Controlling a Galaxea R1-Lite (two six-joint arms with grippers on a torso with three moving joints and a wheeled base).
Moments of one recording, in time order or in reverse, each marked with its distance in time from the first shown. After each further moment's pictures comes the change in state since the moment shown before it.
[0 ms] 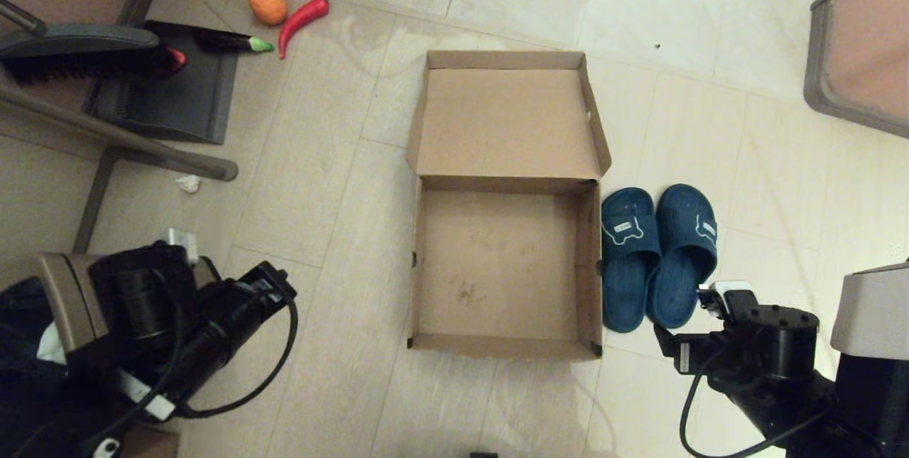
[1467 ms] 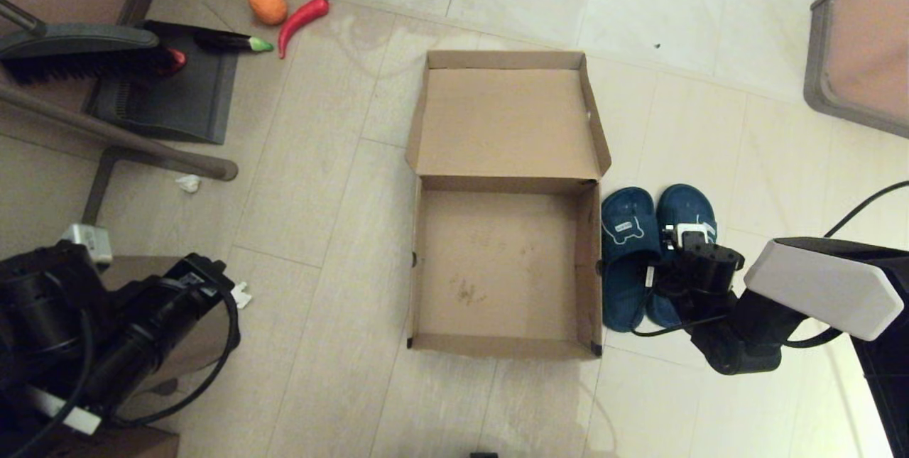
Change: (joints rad) left arm 0.139 -0.139 0.062 0.004 -0.002 0.014; right arm -0.157 0.364 -0.796 0.174 0.009 -0.074
